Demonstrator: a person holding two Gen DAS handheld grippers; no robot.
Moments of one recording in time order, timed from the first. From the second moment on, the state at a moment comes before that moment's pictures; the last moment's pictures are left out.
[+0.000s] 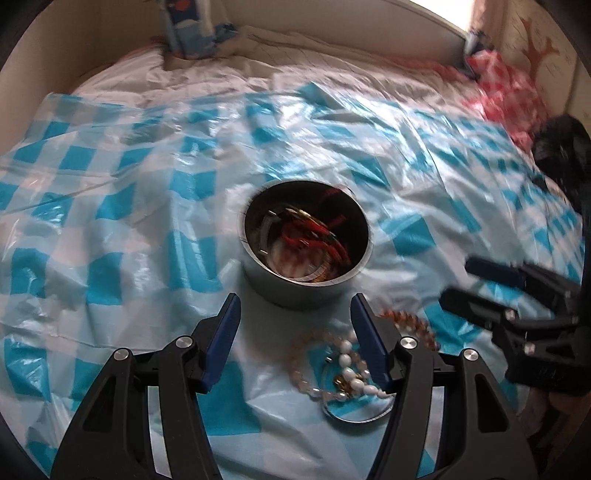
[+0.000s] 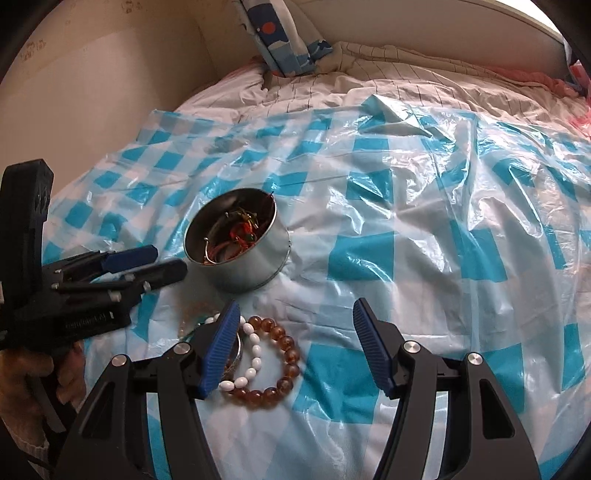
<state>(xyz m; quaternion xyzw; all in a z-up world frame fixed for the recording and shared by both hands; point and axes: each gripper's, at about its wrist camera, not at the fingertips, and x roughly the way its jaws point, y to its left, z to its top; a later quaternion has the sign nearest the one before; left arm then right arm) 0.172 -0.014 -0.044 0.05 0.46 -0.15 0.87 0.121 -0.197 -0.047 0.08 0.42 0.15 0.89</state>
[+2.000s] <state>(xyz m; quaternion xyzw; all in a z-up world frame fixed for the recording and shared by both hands) 0.171 0.015 -0.038 0.01 0.47 -0.22 0.86 0.131 -0.185 -0.061 0.09 0.45 0.22 0.86</state>
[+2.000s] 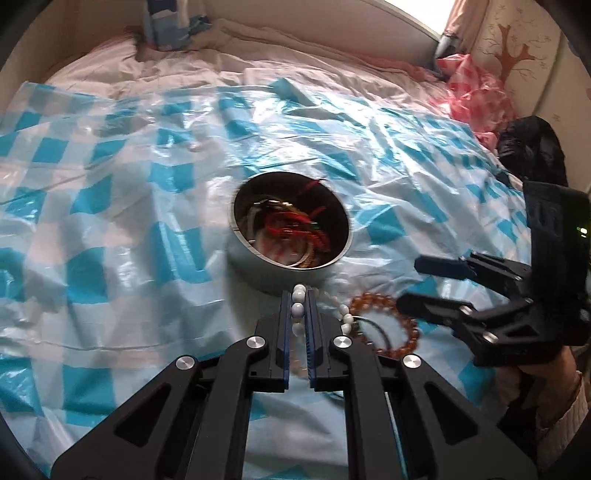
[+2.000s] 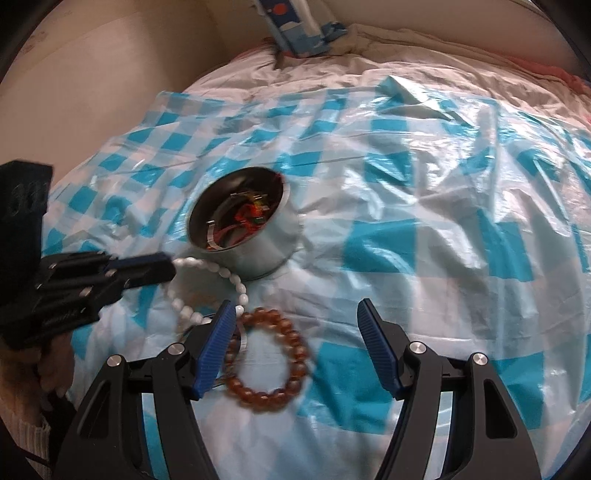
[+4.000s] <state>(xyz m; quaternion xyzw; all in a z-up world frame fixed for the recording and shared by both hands) 0.166 -0.008 -0.015 0.02 0.41 -0.22 0.88 0.134 -0.192 -0.048 0.09 0.40 0.19 0.89</state>
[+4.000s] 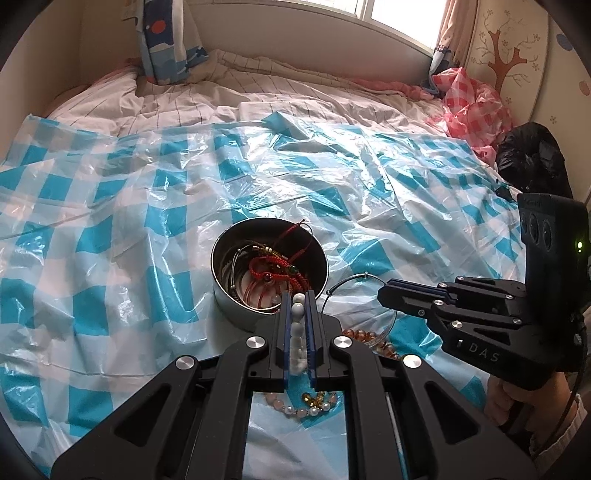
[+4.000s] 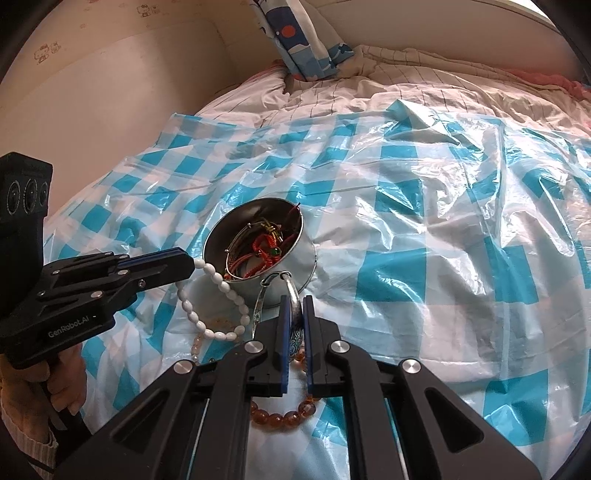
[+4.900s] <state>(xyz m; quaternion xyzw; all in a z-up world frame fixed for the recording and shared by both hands) 0.165 0.000 0.003 -0.01 0.38 -0.23 0.90 0.127 -0.200 -0.030 0.11 0.36 0.21 0.90</state>
